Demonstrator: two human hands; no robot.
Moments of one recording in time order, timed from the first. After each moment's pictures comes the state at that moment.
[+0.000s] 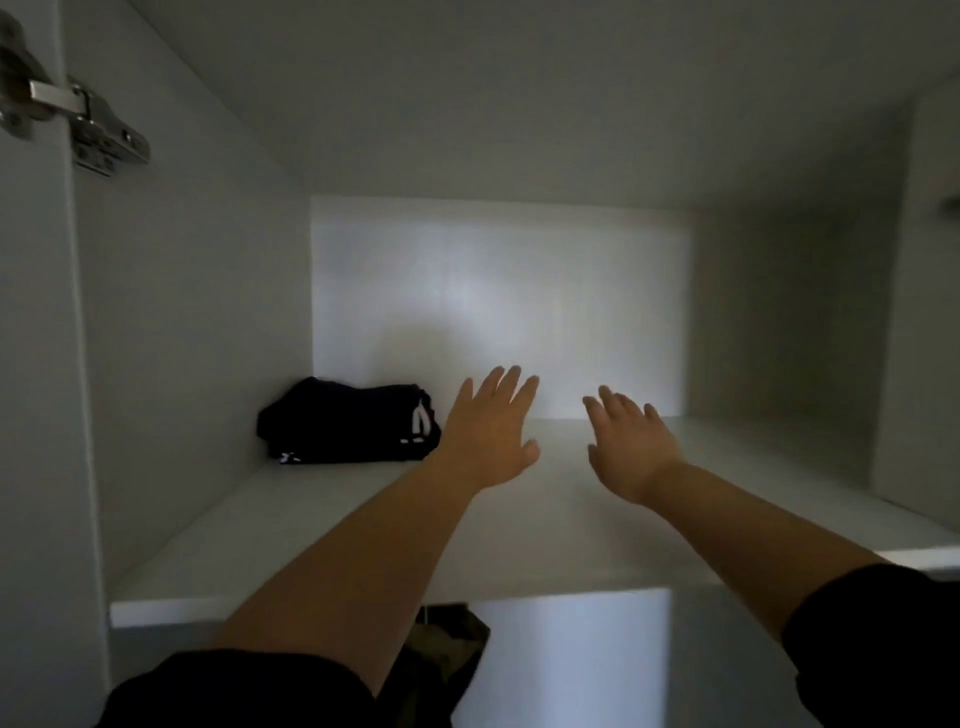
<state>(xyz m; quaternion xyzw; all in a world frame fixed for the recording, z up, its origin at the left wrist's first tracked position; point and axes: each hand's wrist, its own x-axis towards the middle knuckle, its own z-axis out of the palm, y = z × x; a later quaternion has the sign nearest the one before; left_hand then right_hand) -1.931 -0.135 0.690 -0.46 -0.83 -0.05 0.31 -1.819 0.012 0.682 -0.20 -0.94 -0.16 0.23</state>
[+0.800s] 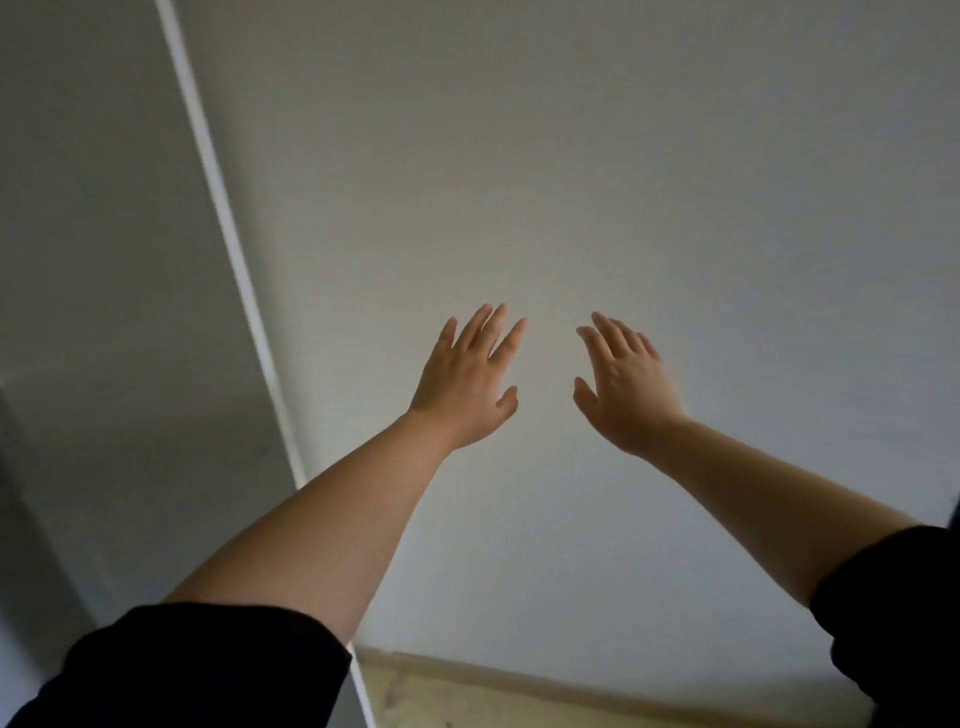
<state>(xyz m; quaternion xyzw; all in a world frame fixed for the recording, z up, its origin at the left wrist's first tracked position) -1.107 -0.030 0.578 -0.86 -0.38 -0.19 0.29 -0.920 -0.102 0.563 -0.65 -0.67 -0.24 0.26</state>
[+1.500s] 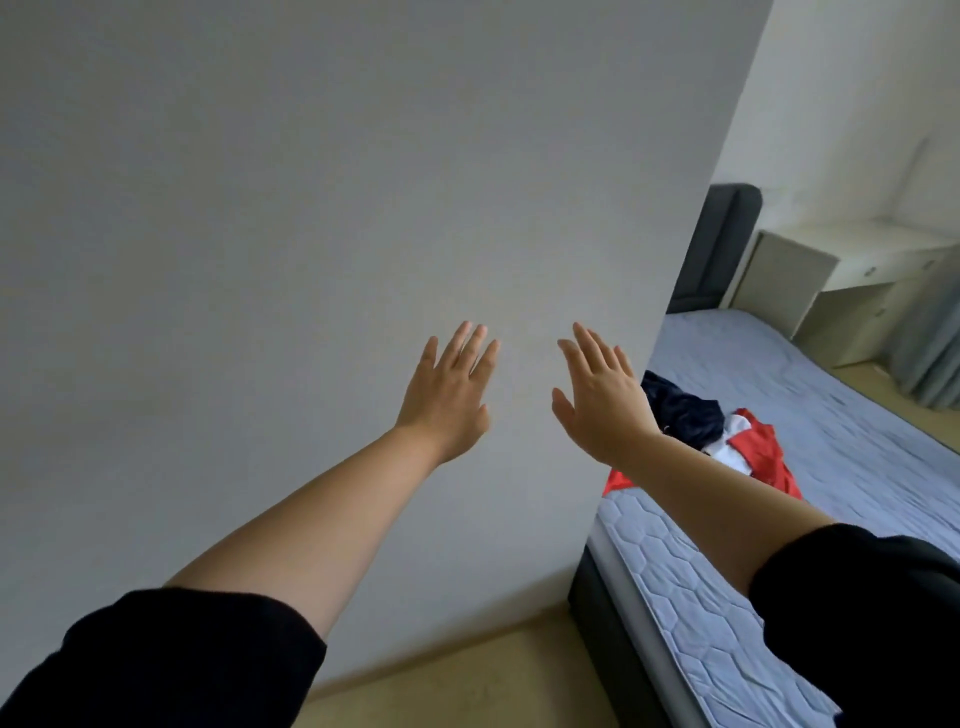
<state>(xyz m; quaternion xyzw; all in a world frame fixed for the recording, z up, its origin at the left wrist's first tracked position) -0.556 0.080 0.423 -0.96 -0.22 -0.14 0.14 -0.420 -0.066 0.430 -0.83 -0.51 -0.18 0.14</state>
